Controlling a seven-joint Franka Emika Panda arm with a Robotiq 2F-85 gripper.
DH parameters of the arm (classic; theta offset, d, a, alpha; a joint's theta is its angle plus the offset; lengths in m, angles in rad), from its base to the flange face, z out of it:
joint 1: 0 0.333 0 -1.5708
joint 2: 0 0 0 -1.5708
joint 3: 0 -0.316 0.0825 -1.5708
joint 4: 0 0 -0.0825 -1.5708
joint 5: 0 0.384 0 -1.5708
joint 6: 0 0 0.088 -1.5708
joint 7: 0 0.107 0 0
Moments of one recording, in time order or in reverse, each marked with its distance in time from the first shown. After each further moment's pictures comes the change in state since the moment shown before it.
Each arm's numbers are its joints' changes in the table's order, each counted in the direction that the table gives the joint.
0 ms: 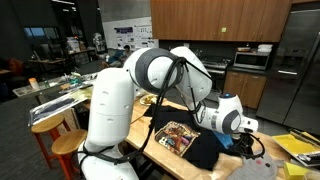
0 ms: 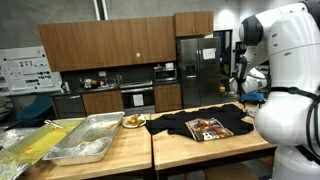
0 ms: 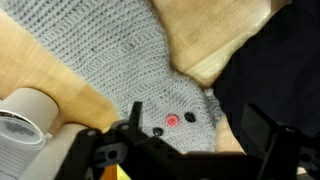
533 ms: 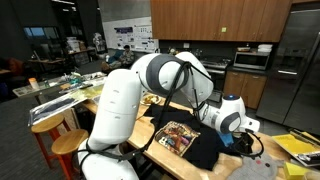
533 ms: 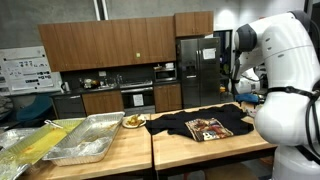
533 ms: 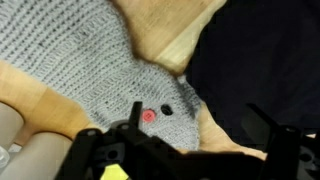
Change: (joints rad) arm 0.001 0.100 -0.030 0.092 0.242 -0.047 -0.090
